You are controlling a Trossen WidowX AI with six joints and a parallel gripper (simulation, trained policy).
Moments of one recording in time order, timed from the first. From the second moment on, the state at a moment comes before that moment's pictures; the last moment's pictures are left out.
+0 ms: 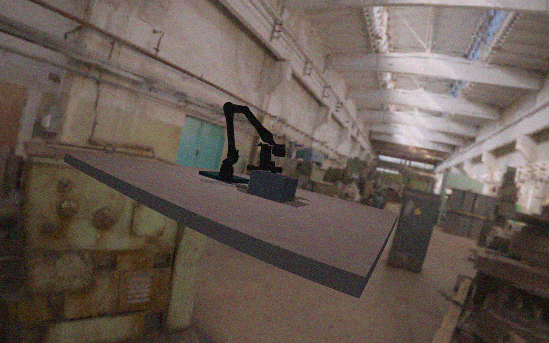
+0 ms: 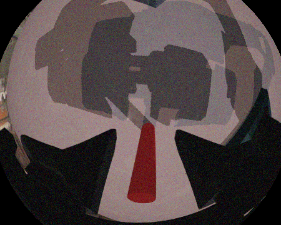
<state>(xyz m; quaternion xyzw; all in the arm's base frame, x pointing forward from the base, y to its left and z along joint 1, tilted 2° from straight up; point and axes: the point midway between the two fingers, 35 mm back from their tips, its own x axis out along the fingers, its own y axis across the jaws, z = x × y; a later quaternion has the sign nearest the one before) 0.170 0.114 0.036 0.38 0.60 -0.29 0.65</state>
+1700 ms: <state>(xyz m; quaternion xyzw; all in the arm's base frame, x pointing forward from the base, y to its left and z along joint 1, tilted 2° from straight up) 0.253 0.015 0.156 0.34 0.48 -0.29 0.75</state>
